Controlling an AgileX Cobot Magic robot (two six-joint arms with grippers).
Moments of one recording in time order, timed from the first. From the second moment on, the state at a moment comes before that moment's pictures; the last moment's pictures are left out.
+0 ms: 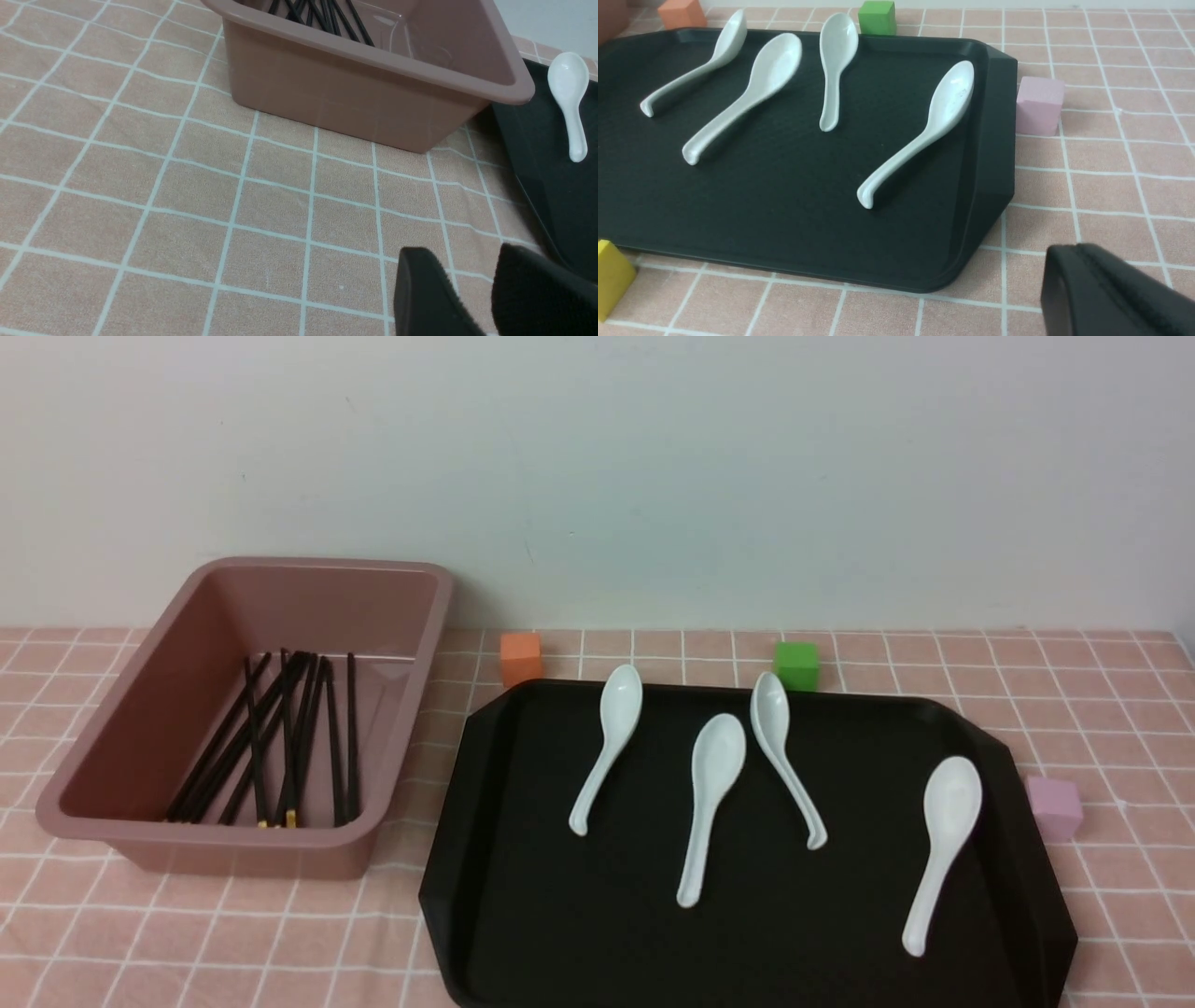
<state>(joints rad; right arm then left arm) 0.16 -0.01 0.01 -0.05 0.40 0.16 -0.08 -0.01 0.03 -0.02 0.39 -0.35</state>
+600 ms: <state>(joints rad) 0.16 -0.01 0.01 -0.05 0.40 0.16 -0.08 -0.01 0.03 -0.02 0.39 -0.35</state>
